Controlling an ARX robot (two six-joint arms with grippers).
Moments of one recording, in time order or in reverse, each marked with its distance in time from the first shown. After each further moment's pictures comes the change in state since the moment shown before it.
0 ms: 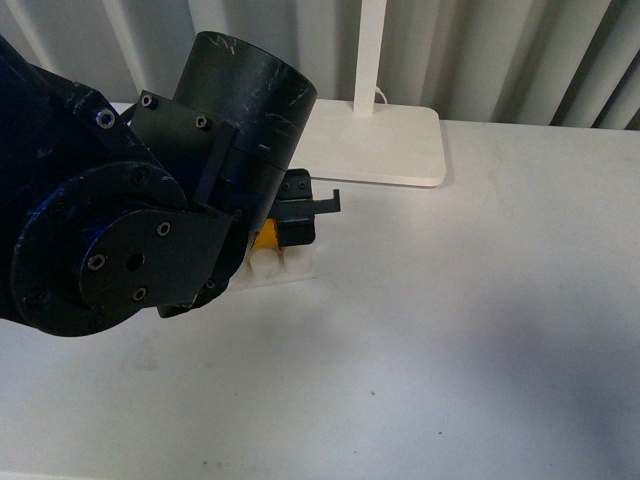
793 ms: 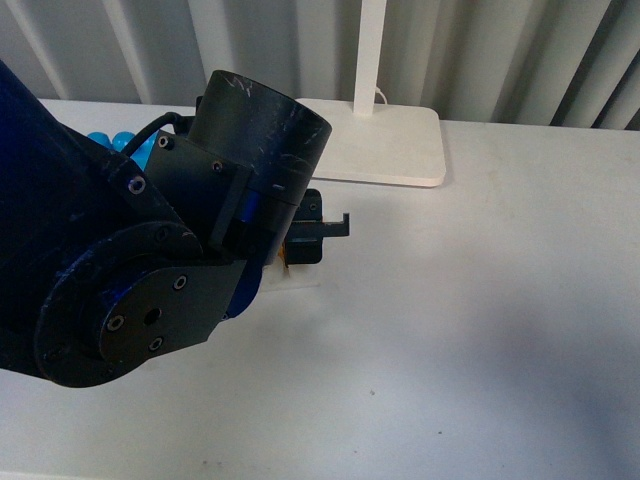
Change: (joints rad) left arm -0.034 0.046 -0.026 0.078 -0.019 0.055; right arm 0.000 0.000 0.000 0.000 0.000 0.000
